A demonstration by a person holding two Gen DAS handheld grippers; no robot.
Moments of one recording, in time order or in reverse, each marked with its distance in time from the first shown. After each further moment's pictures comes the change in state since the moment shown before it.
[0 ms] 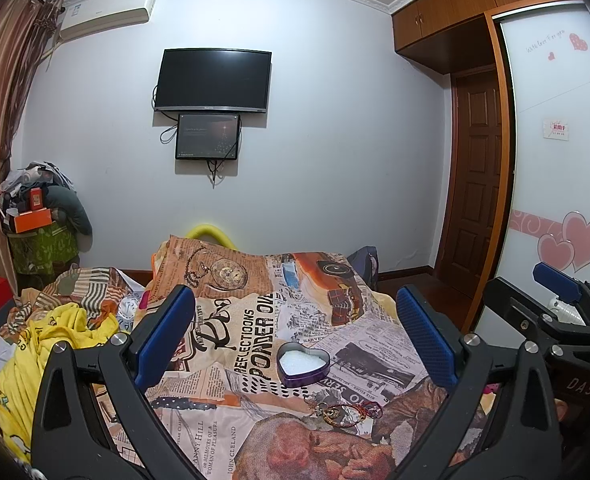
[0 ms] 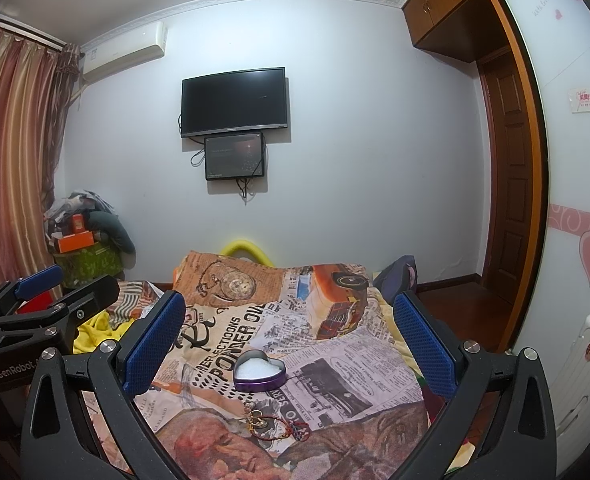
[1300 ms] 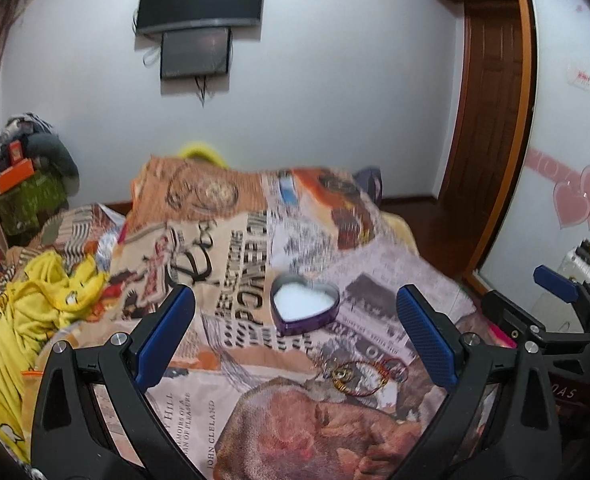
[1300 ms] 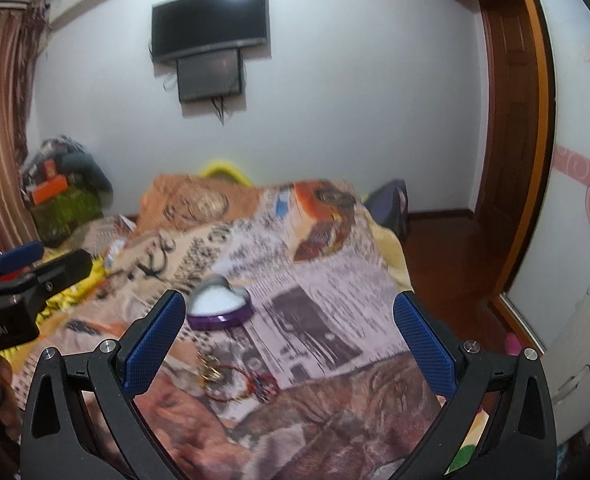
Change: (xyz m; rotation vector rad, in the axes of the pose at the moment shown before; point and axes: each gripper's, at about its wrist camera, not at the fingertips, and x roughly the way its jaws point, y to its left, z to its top) left arm 0.115 0.001 -0.059 0.005 0.339 -0.010; right arm 0.082 -0.039 -0.060 0.021 0.309 -0.046
